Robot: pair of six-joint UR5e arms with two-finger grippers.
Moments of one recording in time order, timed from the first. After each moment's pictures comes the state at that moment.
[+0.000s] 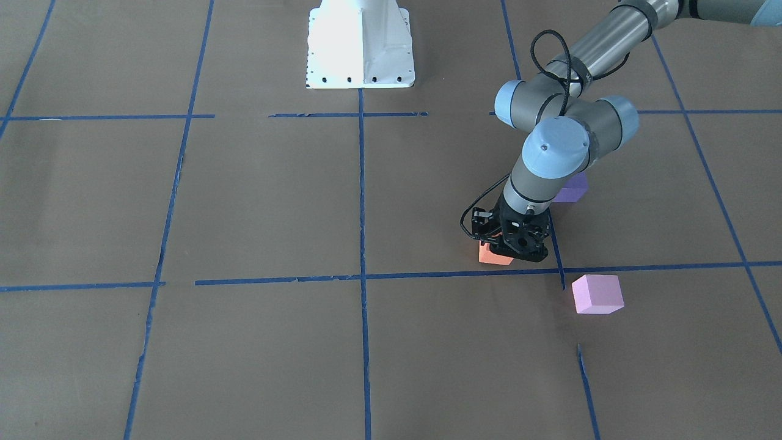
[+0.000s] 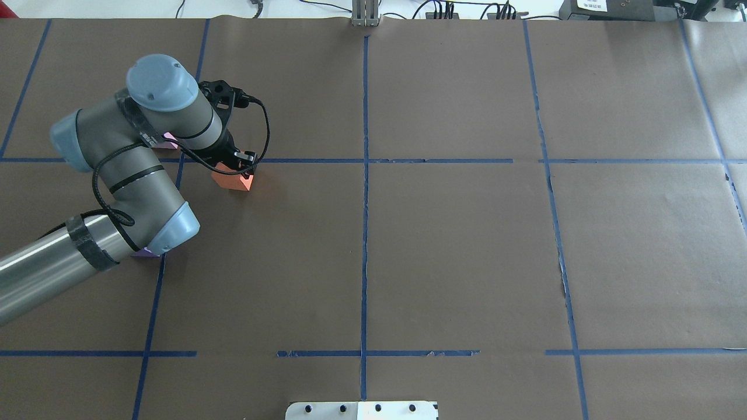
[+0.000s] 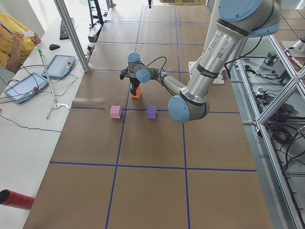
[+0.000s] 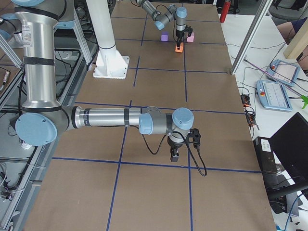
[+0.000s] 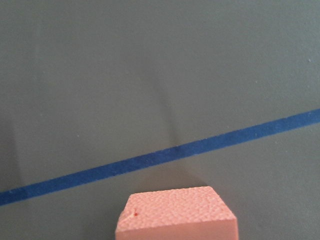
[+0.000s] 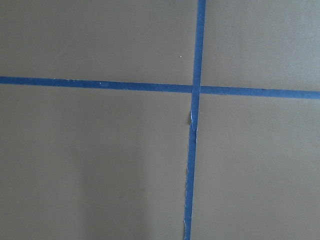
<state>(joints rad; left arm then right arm) -0.78 -2.13 -1.48 -1.80 -2.02 -0.76 1.48 -1.59 1.63 -1.57 2.36 0.05</state>
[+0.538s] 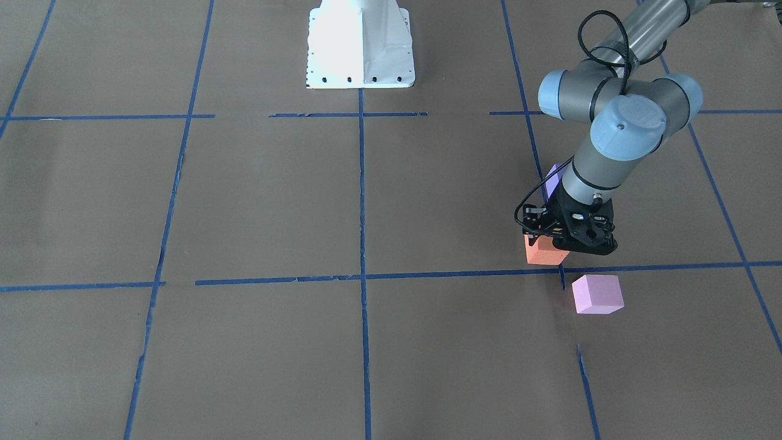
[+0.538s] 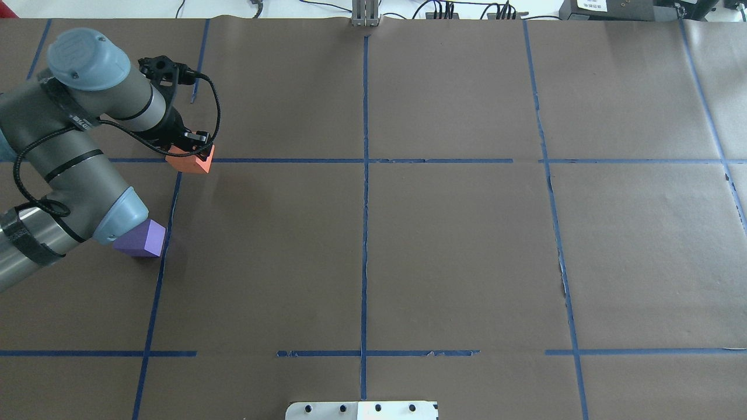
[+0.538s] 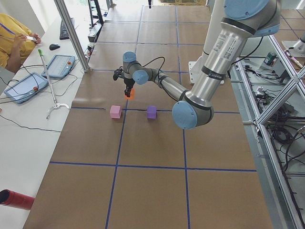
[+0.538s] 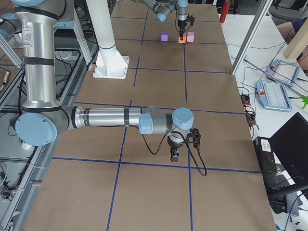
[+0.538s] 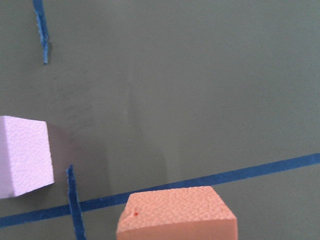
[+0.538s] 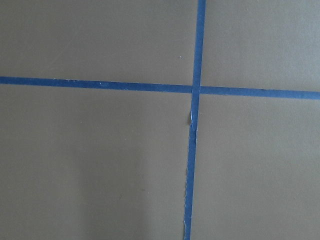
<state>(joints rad) -0.87 -2.00 -1.60 -1.79 -2.04 -0.75 1.48 -1.59 1.63 -1.57 2.36 0.05</state>
